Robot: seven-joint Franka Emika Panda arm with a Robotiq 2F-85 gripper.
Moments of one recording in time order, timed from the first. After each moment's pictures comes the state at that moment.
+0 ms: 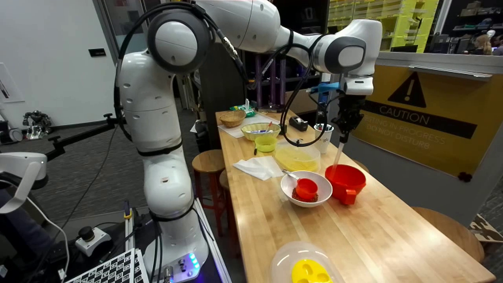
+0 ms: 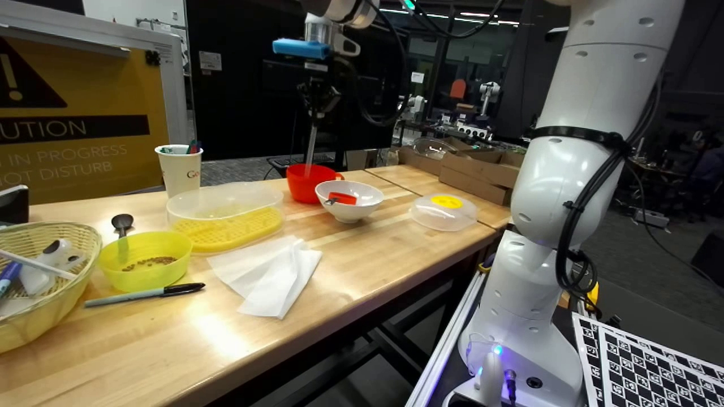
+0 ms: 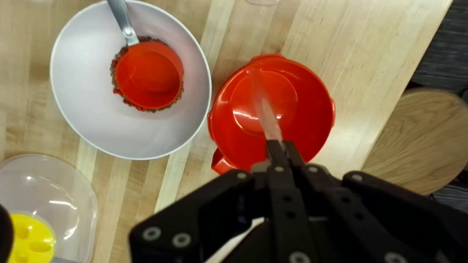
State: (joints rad) arm -0.08 0.02 -0.12 -1.86 0.01 1.90 1.36
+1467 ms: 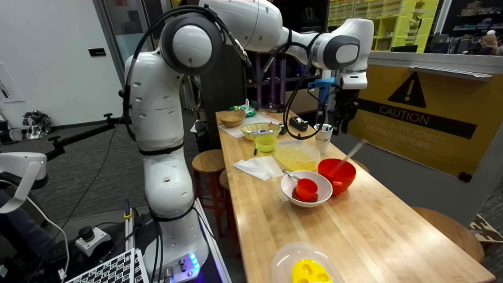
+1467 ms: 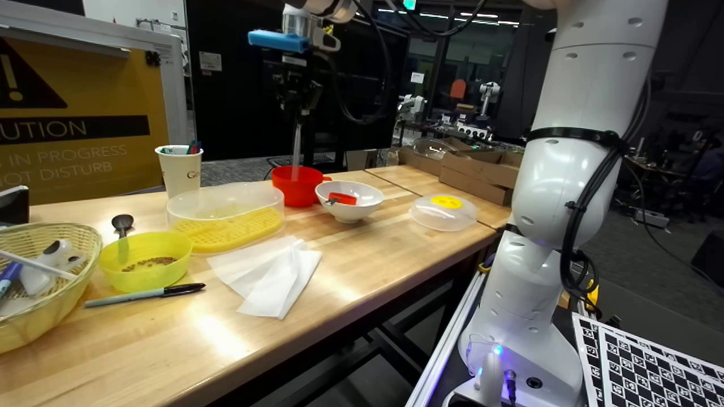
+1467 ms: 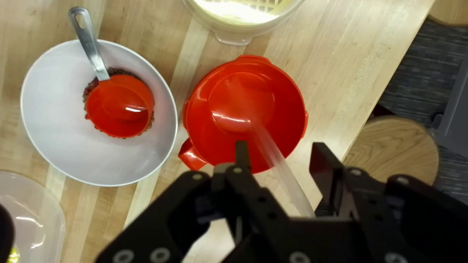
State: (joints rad) arm -0.05 0.07 -0.07 -1.78 0.04 1.90 1.36
